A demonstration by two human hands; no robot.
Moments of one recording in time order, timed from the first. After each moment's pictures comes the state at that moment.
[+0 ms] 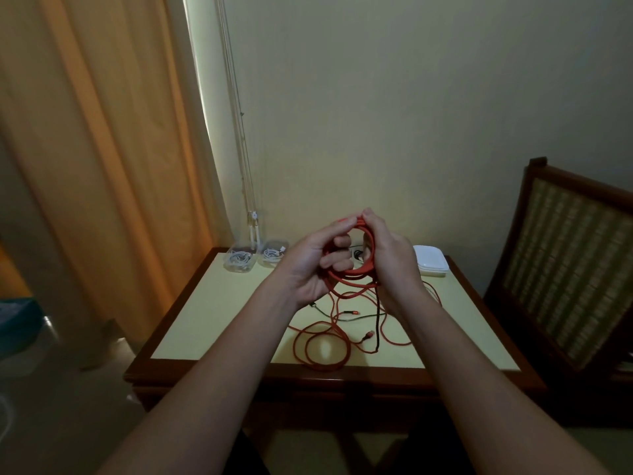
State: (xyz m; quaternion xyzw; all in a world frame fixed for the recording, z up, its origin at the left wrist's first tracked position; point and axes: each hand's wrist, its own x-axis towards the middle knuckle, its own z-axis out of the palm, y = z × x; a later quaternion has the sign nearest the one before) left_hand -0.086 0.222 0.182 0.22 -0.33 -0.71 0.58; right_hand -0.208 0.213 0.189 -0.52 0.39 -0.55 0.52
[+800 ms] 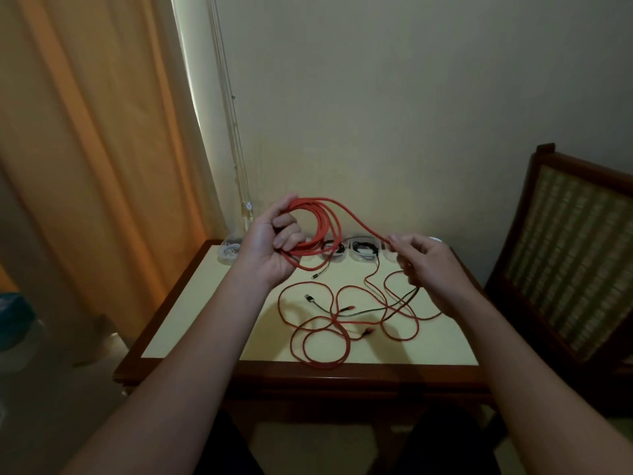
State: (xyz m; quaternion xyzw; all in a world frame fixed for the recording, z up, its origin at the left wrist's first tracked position) left_hand -0.031 0.188 0.171 0.17 -0.16 -0.69 0.68; right_hand -0.278 0.137 0.132 -0.65 0.44 -0.44 0.43
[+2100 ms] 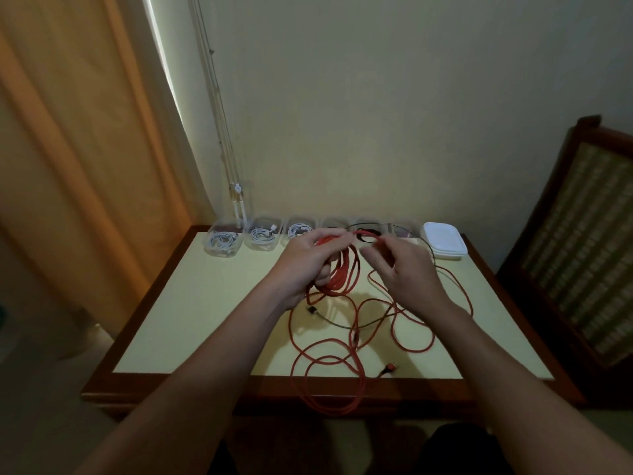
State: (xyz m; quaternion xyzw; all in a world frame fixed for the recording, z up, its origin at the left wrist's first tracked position) left_hand -0.042 0.104 0.101 0.47 -0.43 -0.55 0.54; right_hand -0.227 0.053 0.074 -0.81 0.42 -0.38 0.13
